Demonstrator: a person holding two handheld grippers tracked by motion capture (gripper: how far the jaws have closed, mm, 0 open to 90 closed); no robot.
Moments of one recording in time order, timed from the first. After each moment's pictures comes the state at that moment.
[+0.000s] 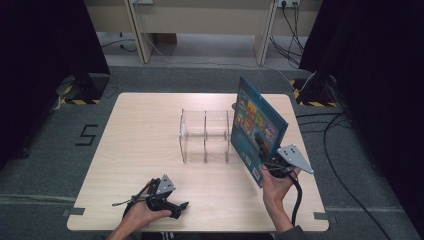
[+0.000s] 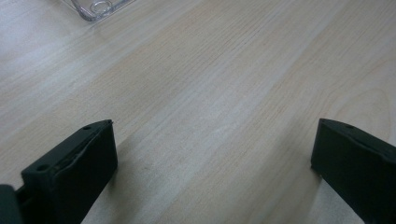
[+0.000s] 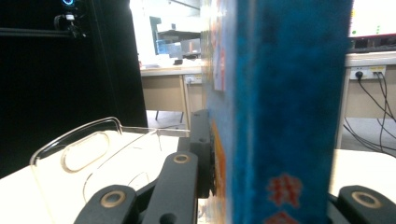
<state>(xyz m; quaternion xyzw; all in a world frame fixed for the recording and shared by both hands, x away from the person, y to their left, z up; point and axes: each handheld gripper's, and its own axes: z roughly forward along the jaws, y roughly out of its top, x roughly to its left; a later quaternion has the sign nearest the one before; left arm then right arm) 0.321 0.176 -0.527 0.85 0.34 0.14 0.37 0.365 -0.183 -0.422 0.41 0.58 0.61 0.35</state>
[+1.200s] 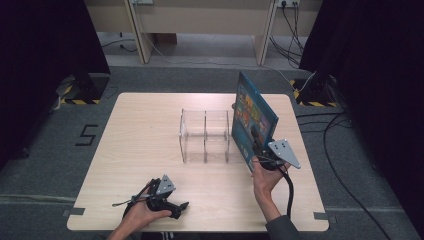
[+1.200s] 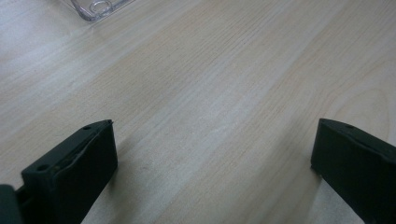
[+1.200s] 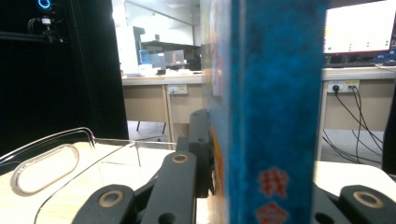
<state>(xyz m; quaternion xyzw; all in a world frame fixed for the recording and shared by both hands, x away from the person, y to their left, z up) 0.320 0.176 -0.526 0.85 0.34 0.14 0.37 0.389 -0.166 -0.433 0.42 0.55 0.61 0.39</state>
